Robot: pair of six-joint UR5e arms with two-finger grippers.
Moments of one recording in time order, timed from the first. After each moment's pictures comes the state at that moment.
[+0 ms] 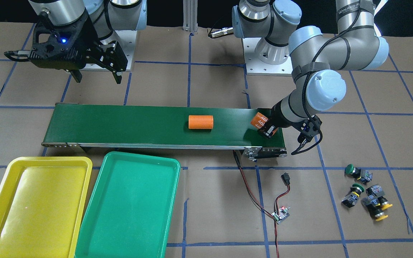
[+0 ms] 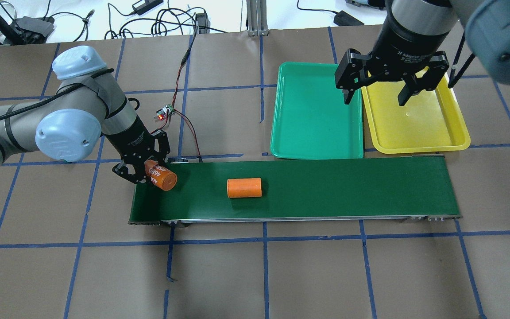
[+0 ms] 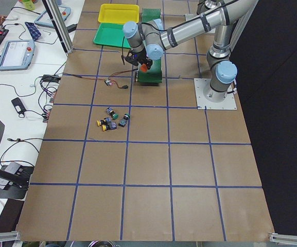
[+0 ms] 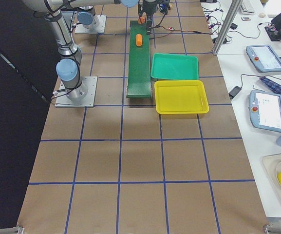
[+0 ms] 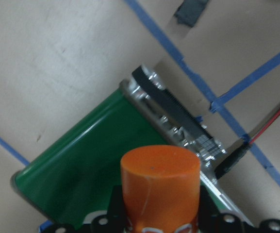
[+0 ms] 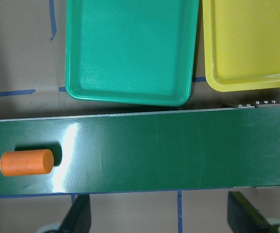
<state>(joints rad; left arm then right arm) -1.48 -1.74 -1.92 -1.34 1.46 -0.85 1.63 -1.59 1.53 -1.52 -1.52 0.12</state>
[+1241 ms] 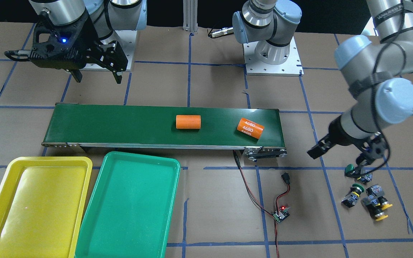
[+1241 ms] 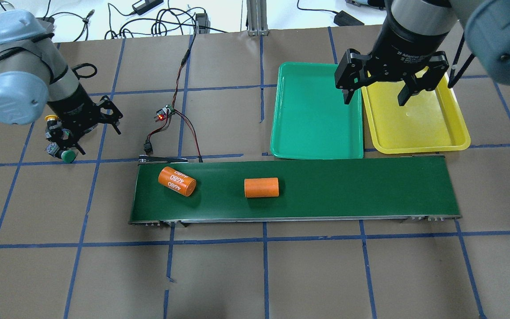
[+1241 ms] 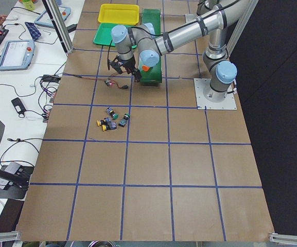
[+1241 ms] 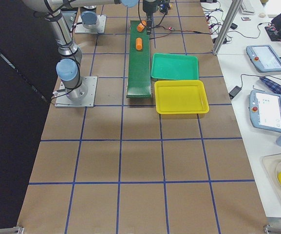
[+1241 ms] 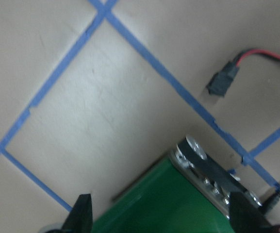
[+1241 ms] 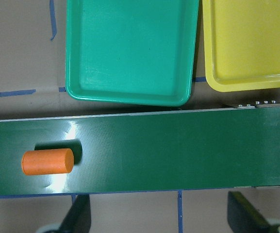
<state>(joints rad) -1.25 -1.86 -1.69 -1.32 1.61 -0.28 1.63 -1.59 1.53 -1.52 -1.52 0.12</state>
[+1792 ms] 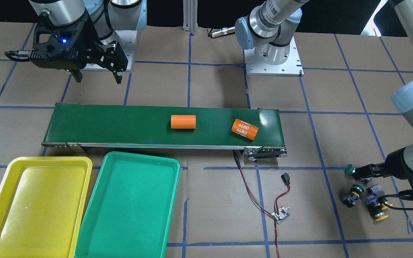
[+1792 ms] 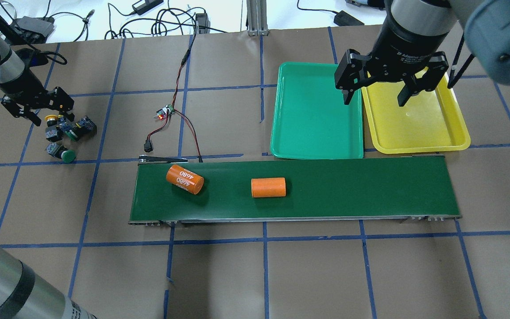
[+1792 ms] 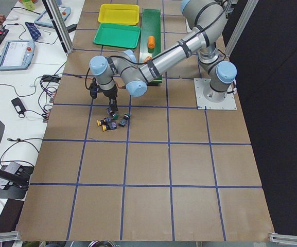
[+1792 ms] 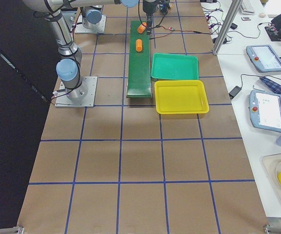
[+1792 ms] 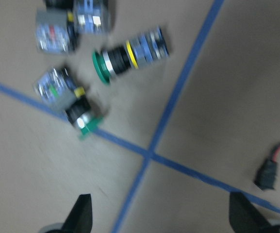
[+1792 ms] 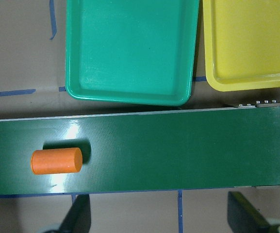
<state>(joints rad) -1.10 -2.09 -1.46 -1.28 1.61 0.46 1.63 -1.59 1.53 -1.52 -1.52 0.12</state>
